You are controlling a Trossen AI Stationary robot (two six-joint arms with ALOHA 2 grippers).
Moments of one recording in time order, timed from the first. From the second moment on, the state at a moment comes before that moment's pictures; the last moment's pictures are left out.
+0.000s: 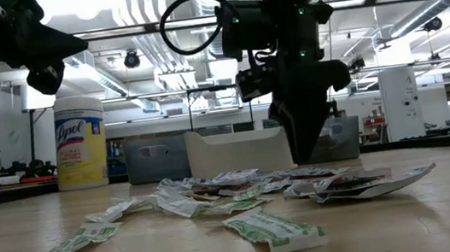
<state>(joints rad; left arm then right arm) -0.13 0.36 0.24 -0.02 -0.22 -0.33 -0.02 1.94 1.29 -0.75 -0.08 0.02</state>
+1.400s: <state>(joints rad) -0.13 0.36 0.24 -0.02 -0.23 -0.33 -0.02 1.94 1.26 -0.71 -0.10 0.02</state>
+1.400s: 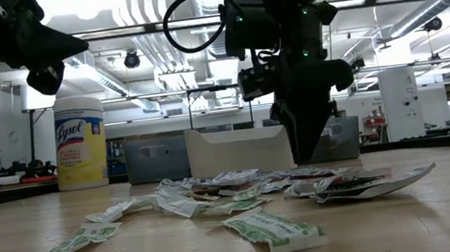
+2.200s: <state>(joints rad) -0.13 0.36 0.24 -0.02 -0.23 -0.33 -0.03 1.94 1.22 -0.67 -0.12 0.08</state>
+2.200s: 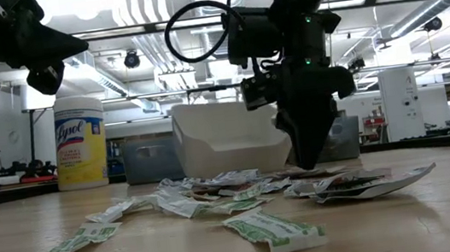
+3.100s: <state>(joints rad) -0.13 0.36 0.24 -0.02 -0.24 -0.32 -0.03 1.92 1.22 -0.74 -0.11 0.15</state>
